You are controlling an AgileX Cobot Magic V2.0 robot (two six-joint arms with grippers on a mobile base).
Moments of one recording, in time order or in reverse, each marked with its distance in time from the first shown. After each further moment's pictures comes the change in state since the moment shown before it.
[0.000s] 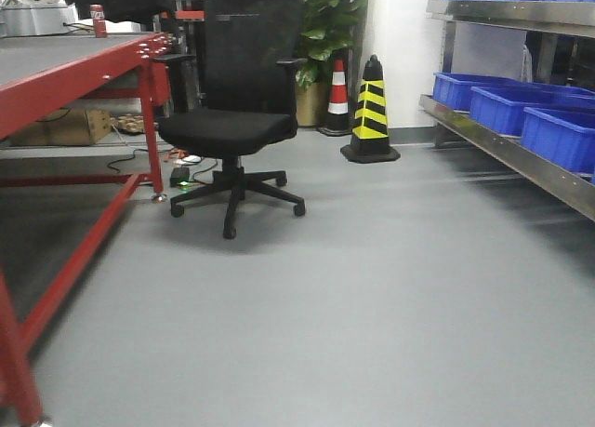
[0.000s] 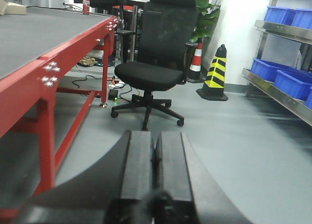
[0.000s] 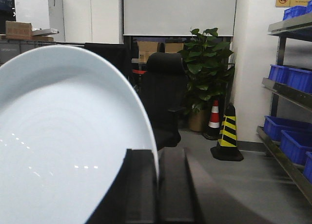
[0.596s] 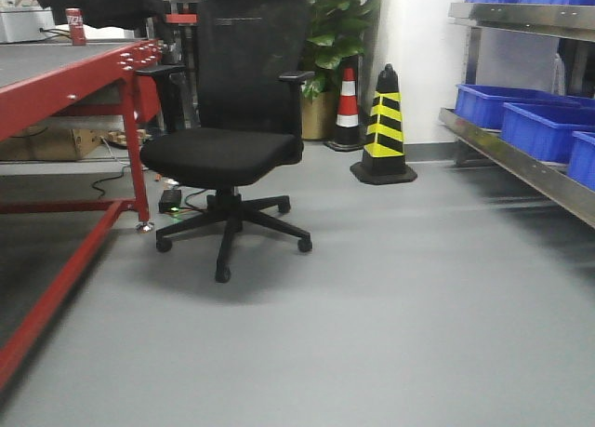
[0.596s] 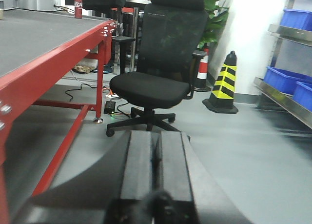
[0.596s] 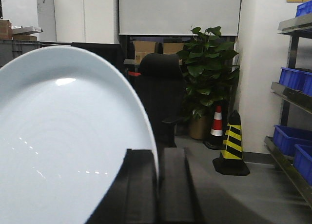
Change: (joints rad) left arm 0.000 0.000 0.000 0.000 0.000 0.000; right arm 0.000 0.000 0.000 0.000 0.000 0.000
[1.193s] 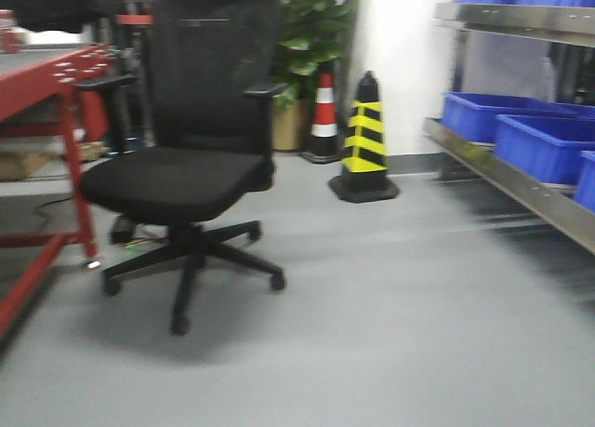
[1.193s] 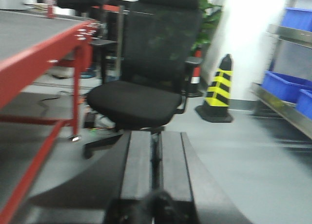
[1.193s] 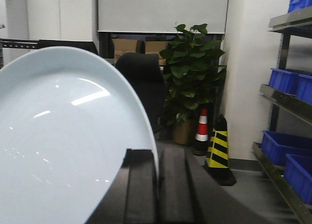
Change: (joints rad) left arm 0.001 0.000 0.000 0.000 0.000 0.000; right arm 0.000 0.000 0.000 0.000 0.000 0.000
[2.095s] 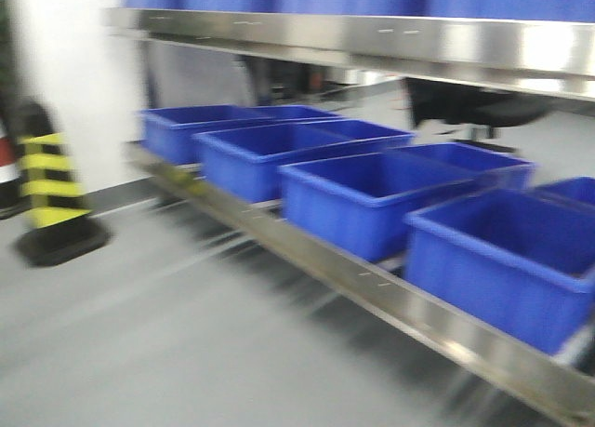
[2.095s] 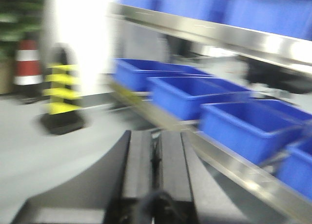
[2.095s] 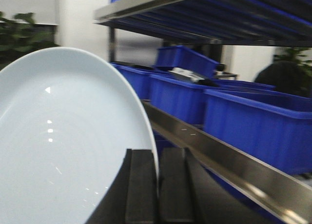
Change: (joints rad) left arm 0.000 0.000 0.000 0.000 0.000 0.000; right arm 0.000 0.000 0.000 0.000 0.000 0.000
